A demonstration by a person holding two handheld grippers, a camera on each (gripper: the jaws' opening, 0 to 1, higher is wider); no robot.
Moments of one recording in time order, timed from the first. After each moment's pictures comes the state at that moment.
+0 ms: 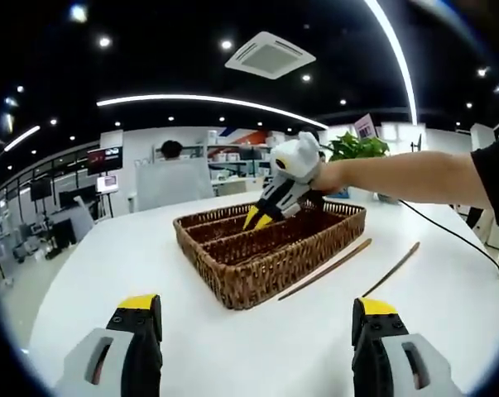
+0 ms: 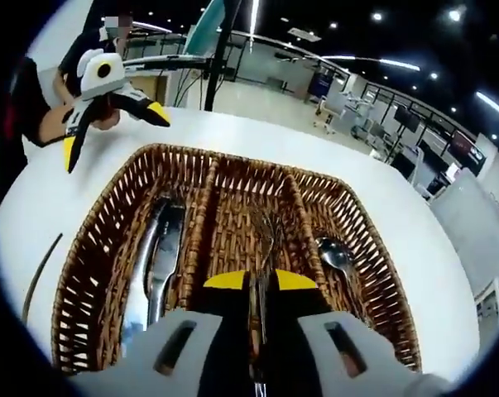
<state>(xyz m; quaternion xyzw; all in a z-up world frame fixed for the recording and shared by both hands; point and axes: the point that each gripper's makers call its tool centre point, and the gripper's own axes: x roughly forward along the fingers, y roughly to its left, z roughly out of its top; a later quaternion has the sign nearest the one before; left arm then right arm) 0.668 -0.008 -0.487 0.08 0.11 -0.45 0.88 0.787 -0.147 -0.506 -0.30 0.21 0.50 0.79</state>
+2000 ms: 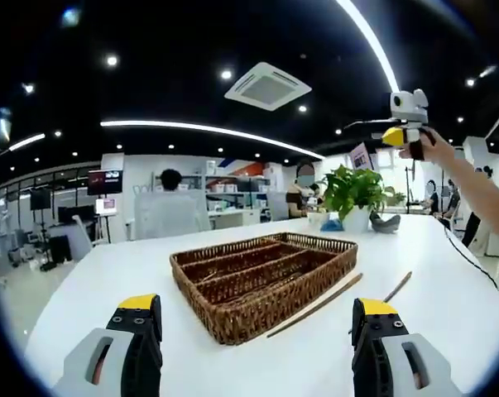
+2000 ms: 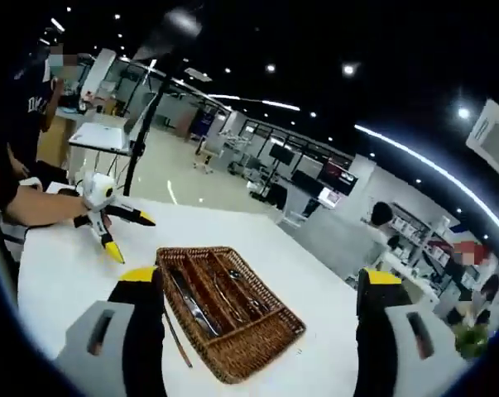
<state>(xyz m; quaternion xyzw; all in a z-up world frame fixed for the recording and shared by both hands) 0.655 -0.024 -0.446 0.05 0.03 -0.47 0.88 0.550 -0.277 -0.213 -0.29 0.05 0.16 0.94</state>
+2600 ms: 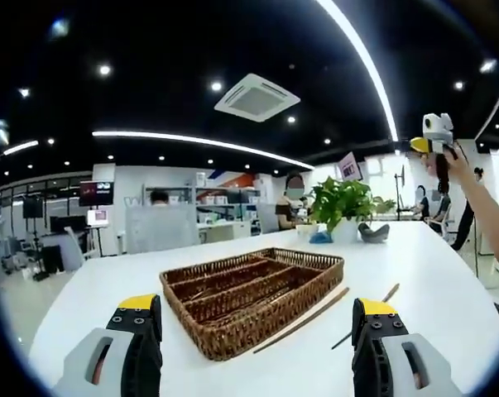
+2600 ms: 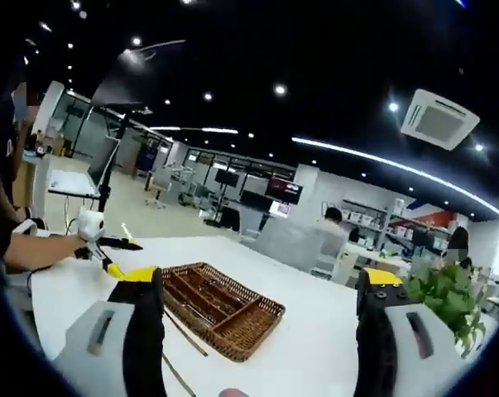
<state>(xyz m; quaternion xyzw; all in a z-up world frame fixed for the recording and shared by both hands) 0.644 -0.022 -0.426 0.04 0.00 -0.49 0.87 0.482 -0.305 -0.259 -0.17 -0.02 0.09 0.98</state>
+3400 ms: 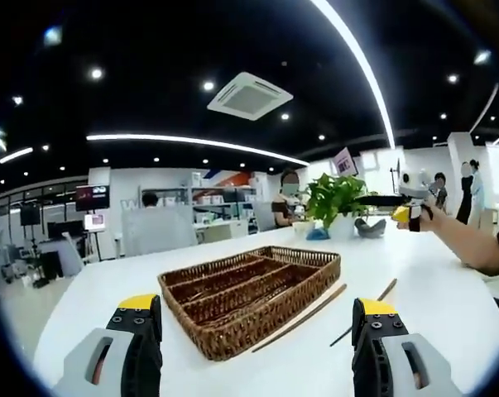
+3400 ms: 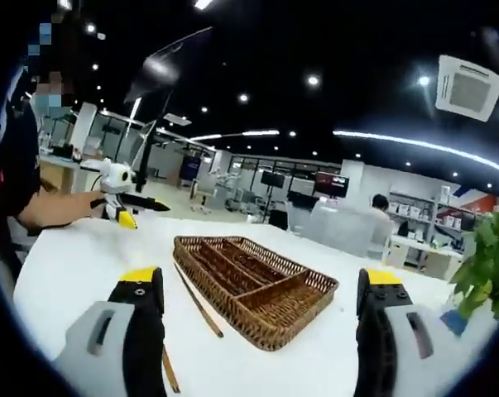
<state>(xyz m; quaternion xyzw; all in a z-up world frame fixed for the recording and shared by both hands) 0.641 -0.020 -0.428 0.05 0.00 -0.49 0.87 0.545 -0.303 -0.380 -0.08 -0.05 0.23 0.97</state>
